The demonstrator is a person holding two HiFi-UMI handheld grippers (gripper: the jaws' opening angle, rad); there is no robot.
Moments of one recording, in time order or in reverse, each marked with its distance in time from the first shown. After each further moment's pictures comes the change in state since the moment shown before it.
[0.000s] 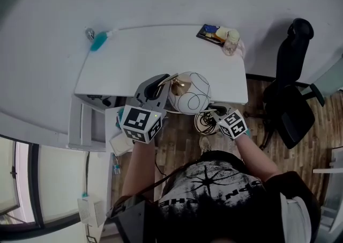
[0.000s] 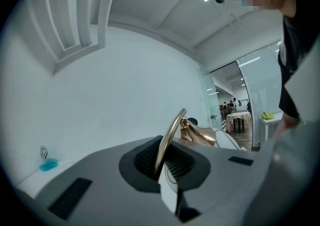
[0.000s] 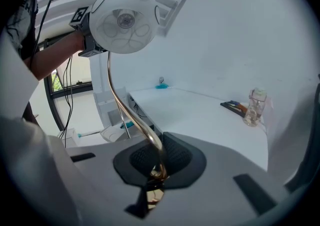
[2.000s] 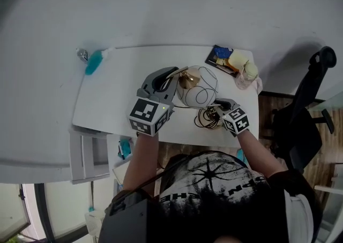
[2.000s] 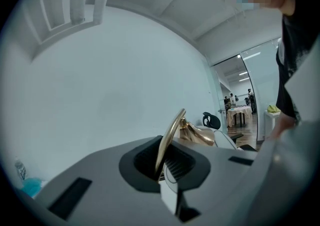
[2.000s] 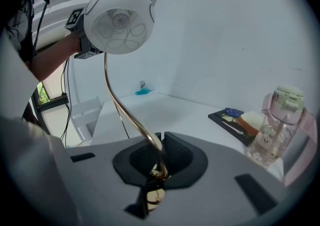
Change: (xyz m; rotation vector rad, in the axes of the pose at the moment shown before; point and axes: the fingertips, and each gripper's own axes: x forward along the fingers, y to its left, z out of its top) left arm 0.230 0.154 -0.004 0.033 0.042 -0.051; right arm 0.159 -0.206 0.090 0.081 -0.025 -0.005
